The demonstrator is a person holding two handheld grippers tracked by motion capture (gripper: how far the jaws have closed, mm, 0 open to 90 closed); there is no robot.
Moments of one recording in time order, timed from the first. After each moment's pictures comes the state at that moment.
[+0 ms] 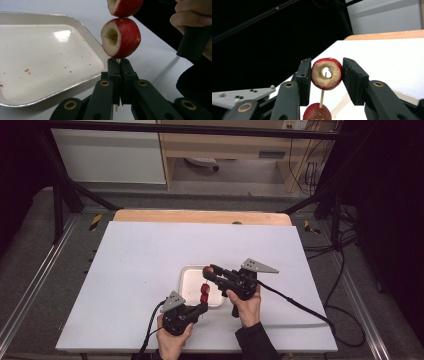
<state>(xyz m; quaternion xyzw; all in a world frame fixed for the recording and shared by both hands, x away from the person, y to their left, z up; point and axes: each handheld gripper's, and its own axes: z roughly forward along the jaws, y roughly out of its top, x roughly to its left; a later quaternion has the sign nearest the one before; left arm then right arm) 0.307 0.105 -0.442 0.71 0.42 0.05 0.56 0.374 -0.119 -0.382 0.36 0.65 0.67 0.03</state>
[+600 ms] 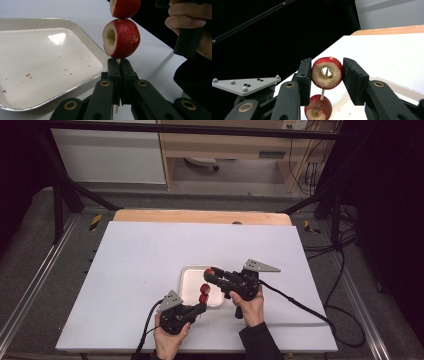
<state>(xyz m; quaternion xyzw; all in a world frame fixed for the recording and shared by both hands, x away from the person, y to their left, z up) 0.309 0.109 -0.441 0.73 0.39 0.05 0.56 0.374 -0.126 -0.385 0.35 0.66 0.66 0.00</state>
